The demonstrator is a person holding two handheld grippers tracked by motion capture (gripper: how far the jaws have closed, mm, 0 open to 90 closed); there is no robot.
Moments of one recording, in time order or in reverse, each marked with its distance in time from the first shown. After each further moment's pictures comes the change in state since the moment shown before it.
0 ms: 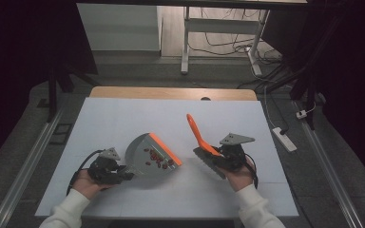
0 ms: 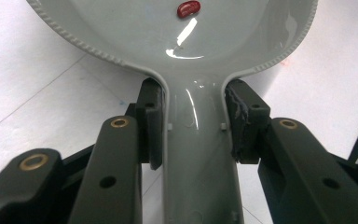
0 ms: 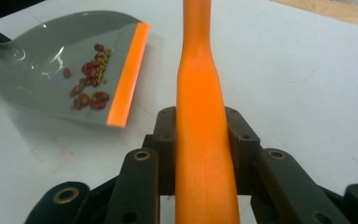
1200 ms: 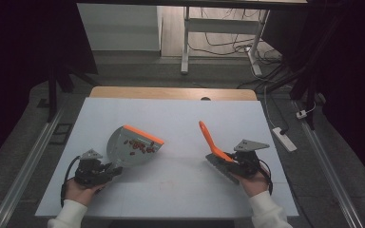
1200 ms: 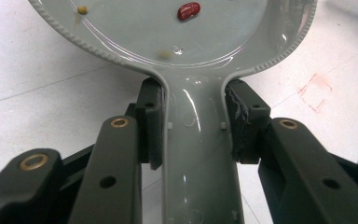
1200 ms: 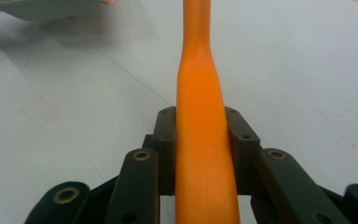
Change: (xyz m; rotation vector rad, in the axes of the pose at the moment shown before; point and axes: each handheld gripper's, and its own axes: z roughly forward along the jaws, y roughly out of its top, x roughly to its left) left arm 0.004 -0.029 -0.019 -0.174 0.138 -0.263; right arm -0.021 -0.028 -0.026 0.027 -0.009 0.004
